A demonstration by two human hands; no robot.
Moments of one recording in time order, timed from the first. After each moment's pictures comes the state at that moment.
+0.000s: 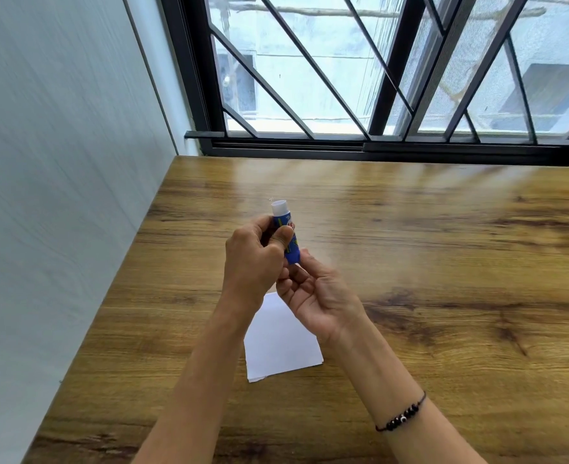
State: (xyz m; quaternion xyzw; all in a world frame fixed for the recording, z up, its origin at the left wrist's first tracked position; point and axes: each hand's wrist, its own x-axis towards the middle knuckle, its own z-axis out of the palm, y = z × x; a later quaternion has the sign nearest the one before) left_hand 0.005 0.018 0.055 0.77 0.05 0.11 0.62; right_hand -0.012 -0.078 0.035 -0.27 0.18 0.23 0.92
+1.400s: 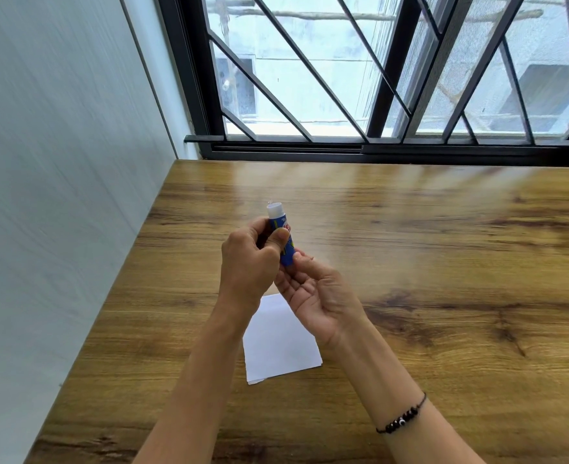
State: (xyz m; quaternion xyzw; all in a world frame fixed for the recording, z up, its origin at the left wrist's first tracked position) left_hand 0.003 0.019 0.056 0.76 0.05 0.11 0.63; right_hand -0.013 -0.080 0.038 -0.28 0.15 0.20 0.93
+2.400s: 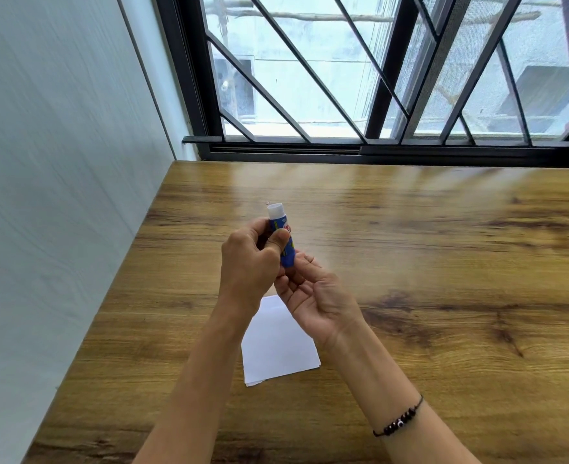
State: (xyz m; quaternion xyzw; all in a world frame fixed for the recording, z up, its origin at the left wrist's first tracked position) left_hand 0.005 0.017 0.056 0.77 0.05 0.11 0.63; right_hand -0.012 -0.079 0.038 -0.26 0.16 0.20 0.93
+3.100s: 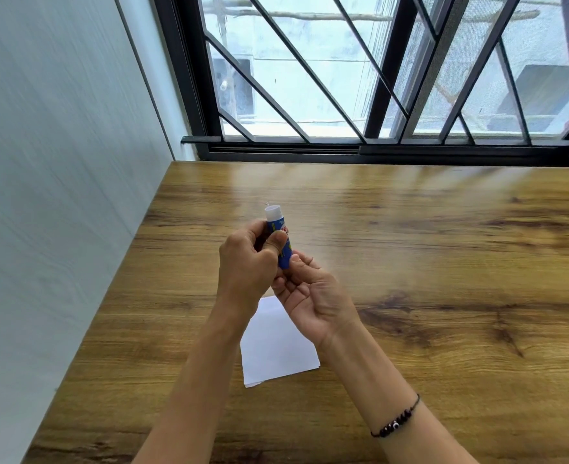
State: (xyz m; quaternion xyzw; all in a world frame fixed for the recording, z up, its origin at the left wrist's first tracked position) left_hand 0.004 0.018 0.058 0.77 0.06 0.11 0.62; right_hand -0.012 -0.076 0.033 -0.28 0.16 0.19 0.93
